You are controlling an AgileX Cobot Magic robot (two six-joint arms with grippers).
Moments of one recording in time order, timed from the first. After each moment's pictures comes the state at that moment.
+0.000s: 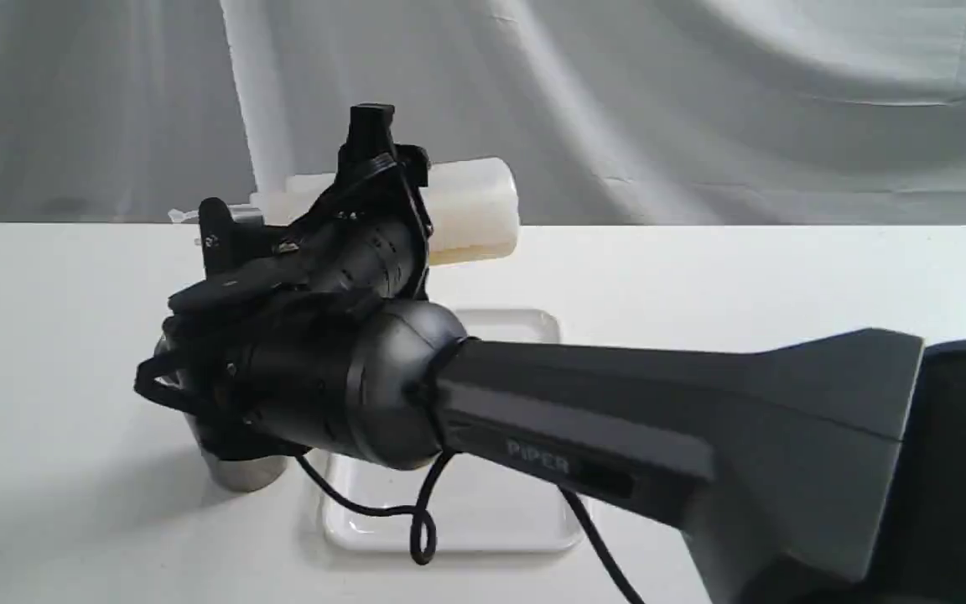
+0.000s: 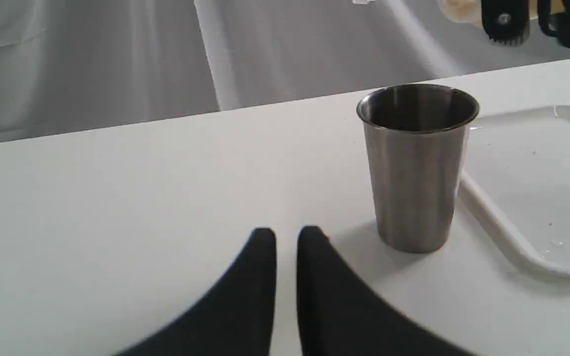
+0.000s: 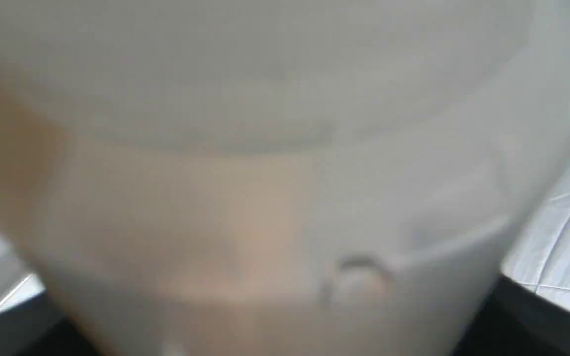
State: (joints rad) left arm -0.07 0.00 0.00 0.04 0.29 0.06; right arm 0.84 2.33 -1.91 -1.41 1.17 0.19
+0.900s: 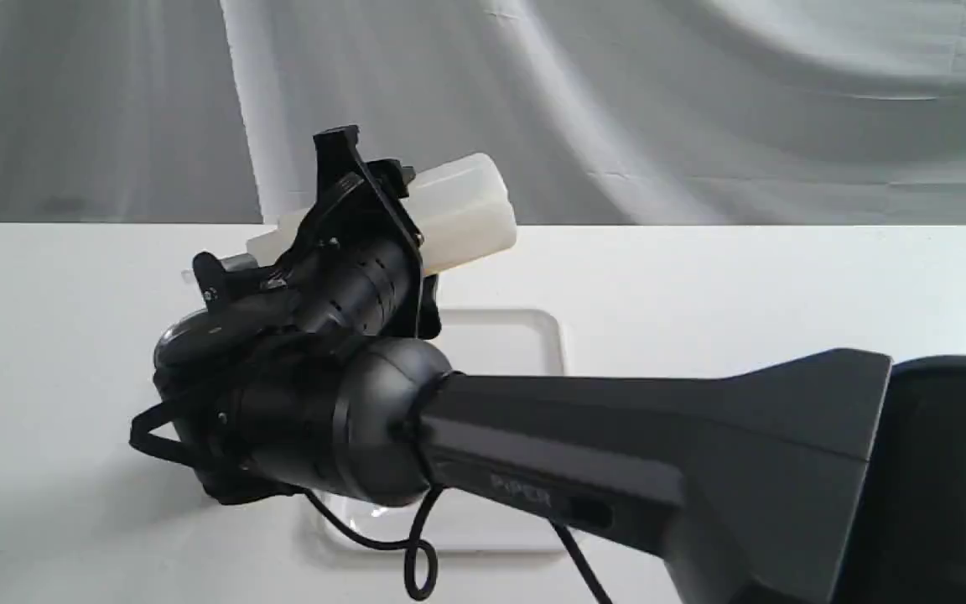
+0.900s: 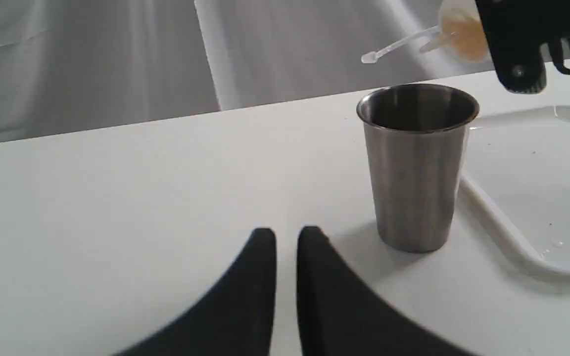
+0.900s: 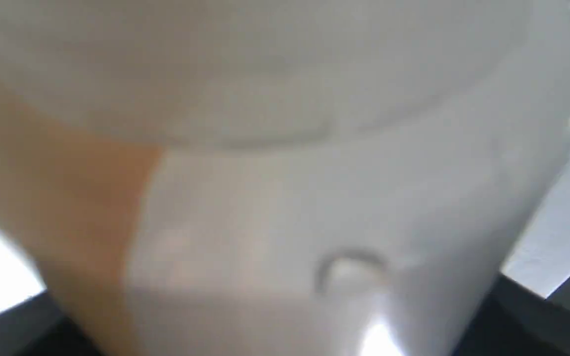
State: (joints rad) left arm -0.07 0.00 0.00 0.04 0.29 0.06; right arm 0.86 2.34 -1.88 -1.47 1.20 0.05
